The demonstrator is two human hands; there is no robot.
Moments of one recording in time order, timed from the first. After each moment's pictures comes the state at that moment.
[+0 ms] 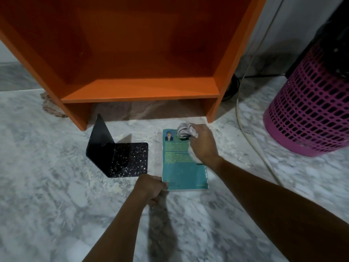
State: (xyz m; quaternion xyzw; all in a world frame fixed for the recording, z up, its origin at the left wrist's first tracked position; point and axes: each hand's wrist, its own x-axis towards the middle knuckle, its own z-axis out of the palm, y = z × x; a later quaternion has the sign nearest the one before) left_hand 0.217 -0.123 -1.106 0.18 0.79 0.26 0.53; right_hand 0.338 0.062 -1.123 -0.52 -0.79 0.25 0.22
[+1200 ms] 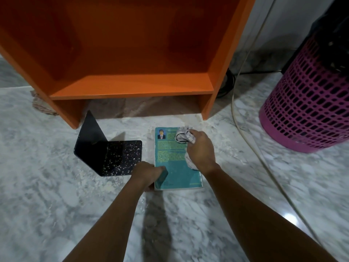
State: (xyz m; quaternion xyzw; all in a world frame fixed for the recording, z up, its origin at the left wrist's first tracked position) left_hand 0.220 -0.095 -1.091 0.20 0.83 0.24 0.46; right_hand 0.349 0.028 -1.113 -0.58 -0.74 0.25 0.20
